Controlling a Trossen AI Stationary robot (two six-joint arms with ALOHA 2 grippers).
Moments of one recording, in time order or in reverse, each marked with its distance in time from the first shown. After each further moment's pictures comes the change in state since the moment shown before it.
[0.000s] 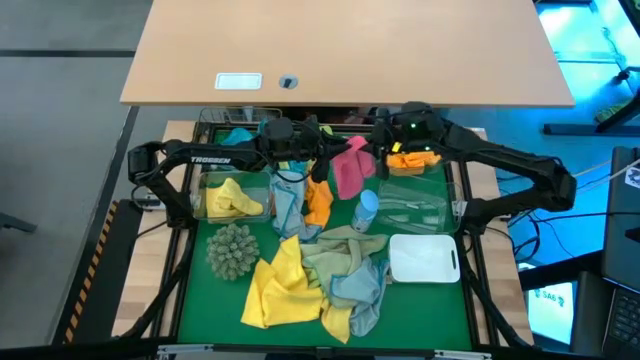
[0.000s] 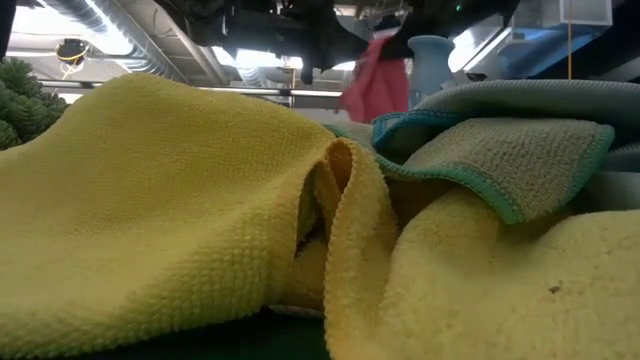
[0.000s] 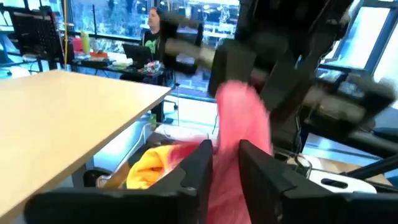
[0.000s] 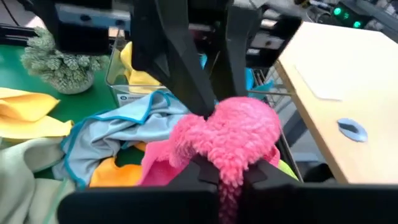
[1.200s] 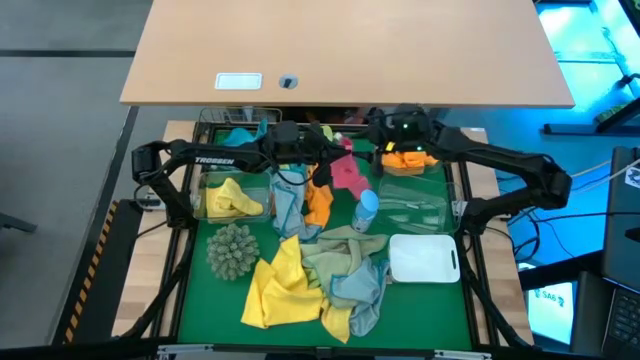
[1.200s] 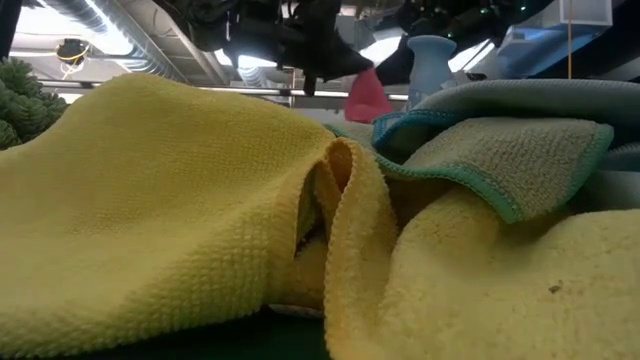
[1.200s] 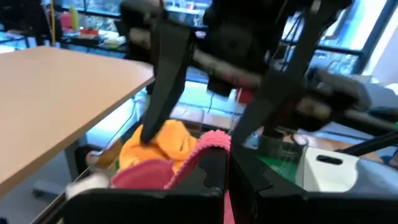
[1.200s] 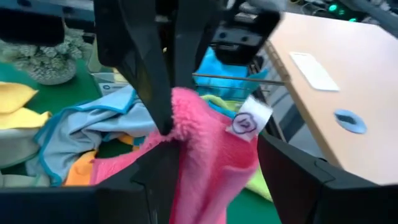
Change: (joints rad) left arm -0.008 0.032 0.000 -0.043 0.027 -0.005; right arm -0.048 0.055 -0.093 0.143 -0.035 -0.025
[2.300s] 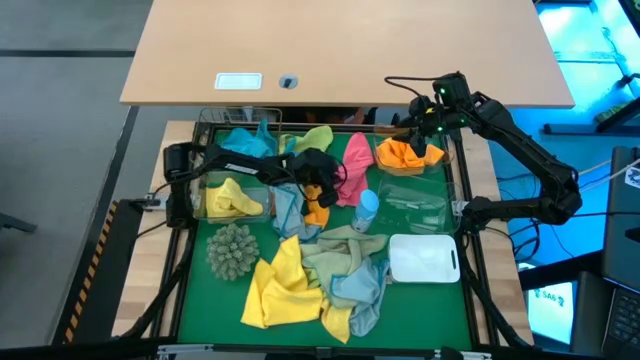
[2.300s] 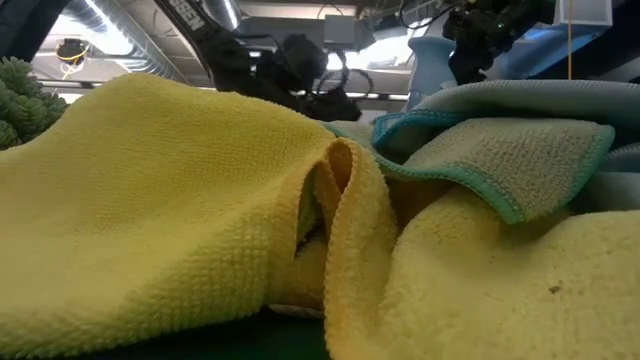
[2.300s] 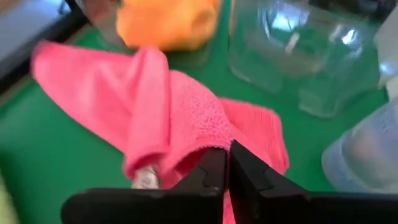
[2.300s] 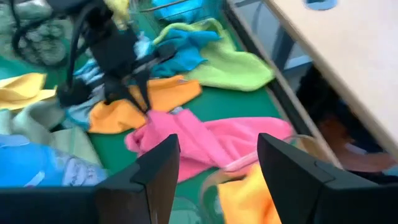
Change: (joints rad) left arm -0.041 0.239 0.000 -0.245 -0.130 0.009; right arm -0.397 -0.122 0.177 -0.651 -0.228 -0.001
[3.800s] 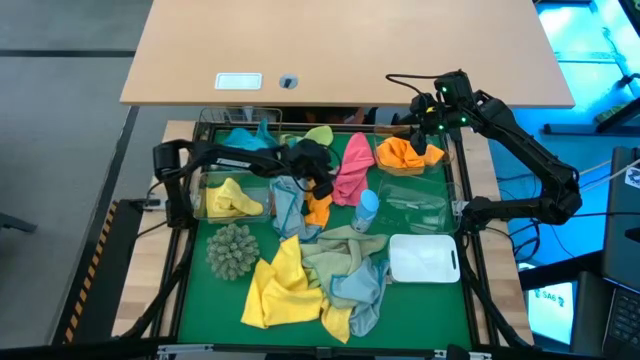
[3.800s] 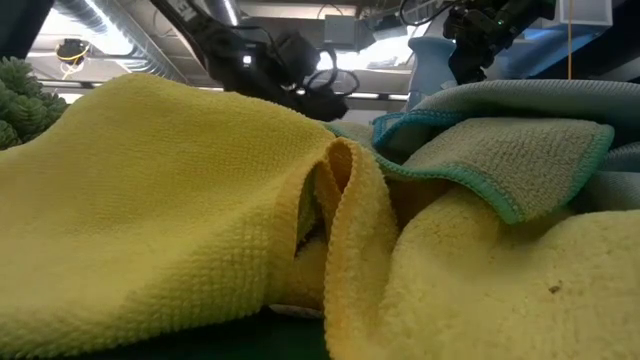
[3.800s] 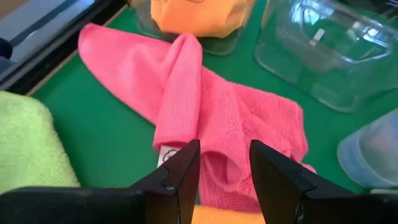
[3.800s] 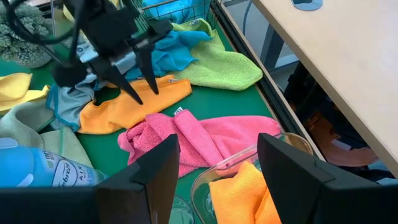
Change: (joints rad) left arm 0.049 -0.069 0.000 -0.150 0.001 -0.032; right arm 0.000 0.000 0.029 -0.019 0.052 0.001
